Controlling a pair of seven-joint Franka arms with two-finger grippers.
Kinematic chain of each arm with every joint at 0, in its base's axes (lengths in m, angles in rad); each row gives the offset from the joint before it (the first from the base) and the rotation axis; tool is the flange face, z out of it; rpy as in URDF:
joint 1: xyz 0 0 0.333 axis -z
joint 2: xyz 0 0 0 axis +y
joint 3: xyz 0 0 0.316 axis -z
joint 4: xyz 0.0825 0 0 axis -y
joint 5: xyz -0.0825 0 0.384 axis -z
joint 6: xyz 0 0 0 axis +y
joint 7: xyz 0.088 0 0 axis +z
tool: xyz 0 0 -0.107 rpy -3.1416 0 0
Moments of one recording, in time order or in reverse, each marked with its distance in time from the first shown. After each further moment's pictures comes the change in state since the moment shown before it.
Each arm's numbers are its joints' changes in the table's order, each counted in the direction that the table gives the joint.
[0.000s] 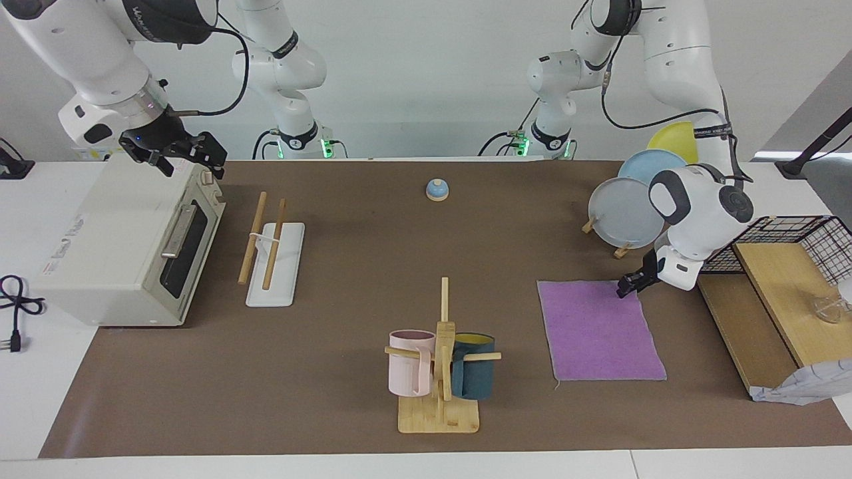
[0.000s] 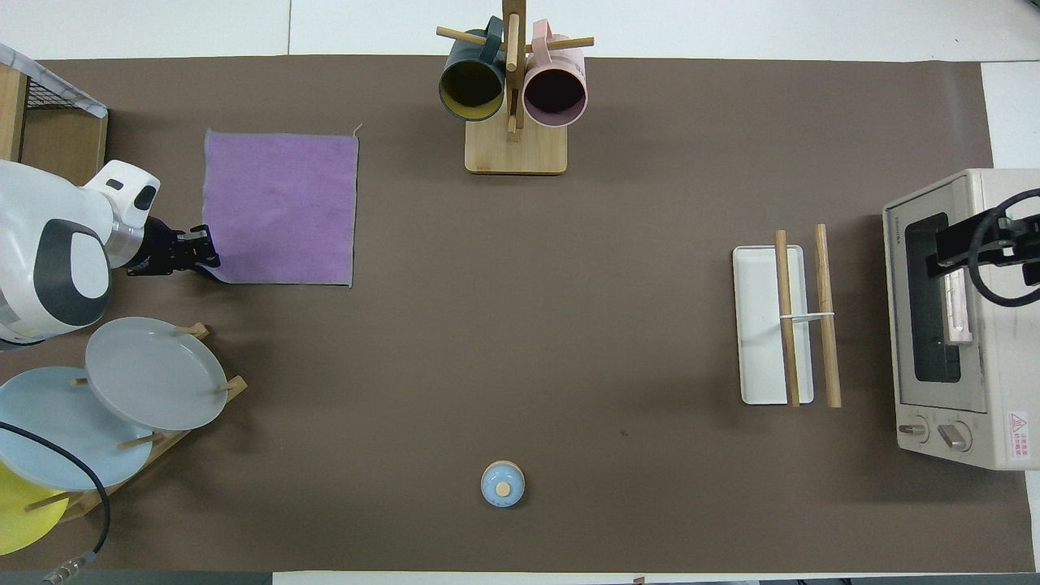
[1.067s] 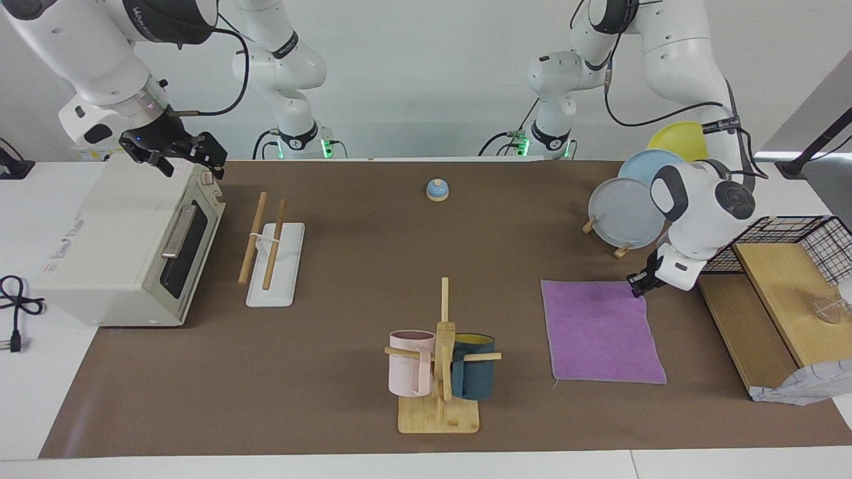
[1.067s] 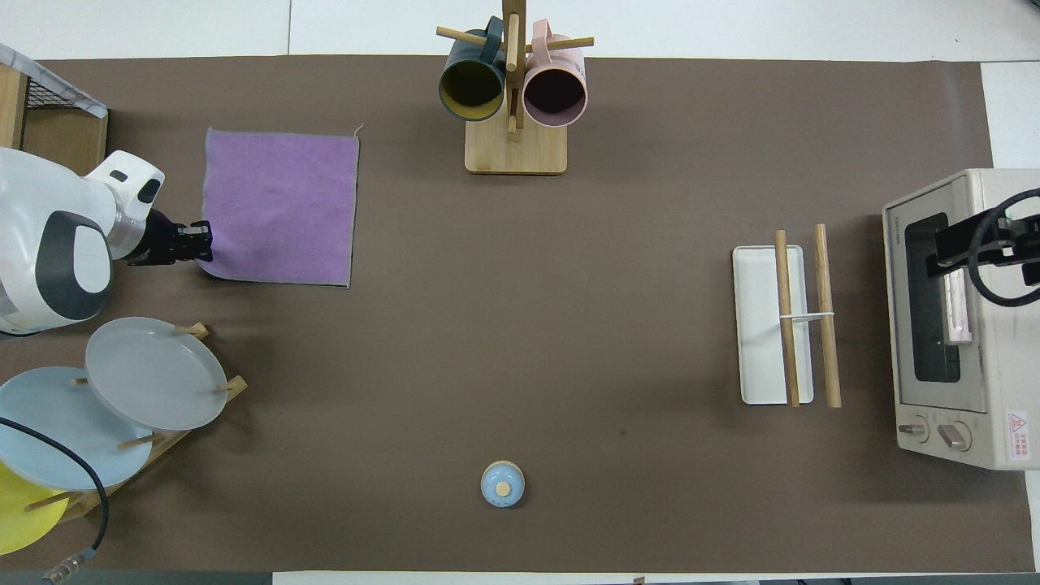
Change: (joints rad) left arm 0.053 -0.027 0.018 0.082 -0.184 0.065 -0.028; right arm 0.000 0.000 0.000 0.000 0.000 0.000 0.000
